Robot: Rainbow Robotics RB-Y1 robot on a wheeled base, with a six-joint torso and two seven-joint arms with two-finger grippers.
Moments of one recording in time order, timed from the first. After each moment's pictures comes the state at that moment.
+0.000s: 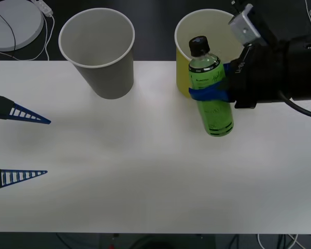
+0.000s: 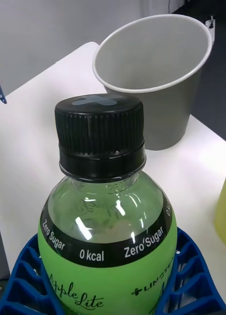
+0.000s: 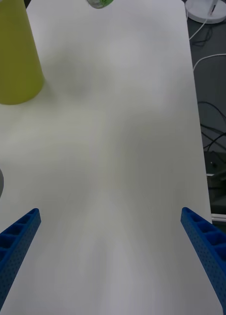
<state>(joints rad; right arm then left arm) -0.48 -0.92 0.08 -2.23 1.73 -1.19 -1.42 0.19 1.22 0.28 -2.01 -1.14 -1.22 0.14</state>
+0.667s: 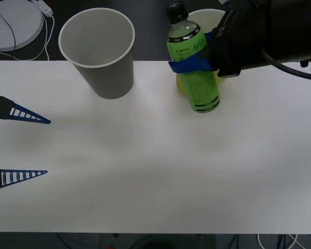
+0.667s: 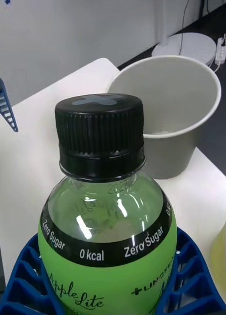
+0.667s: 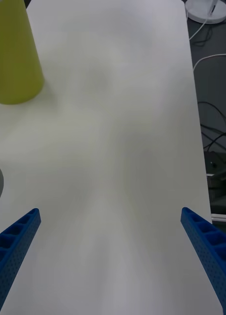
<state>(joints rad) -0.73 -0.77 0.10 -2.11 1.77 -1.34 -1.42 0.19 1.22 0.28 -2.01 -1.14 -1.22 0.14</state>
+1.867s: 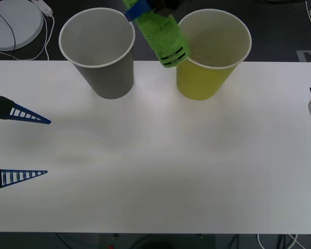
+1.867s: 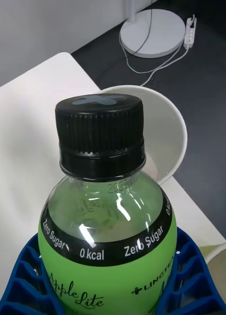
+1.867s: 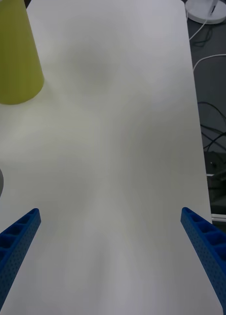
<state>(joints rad) -1.24 -0.49 0.26 -1.71 2.12 -1.57 -1.54 0.19 1.22 0.28 -2.01 -1.14 -1.22 0.14</state>
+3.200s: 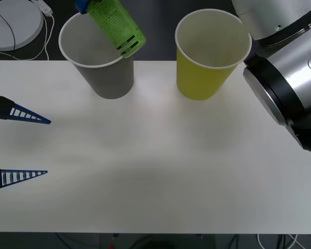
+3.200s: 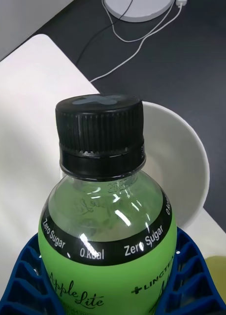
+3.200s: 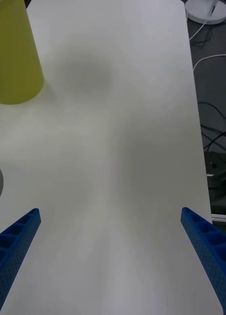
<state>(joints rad) -1.59 -0.20 0.35 -1.10 2.34 -1.51 -1.54 0.19 1.22 0.28 -2.01 -1.14 -1.22 0.14</state>
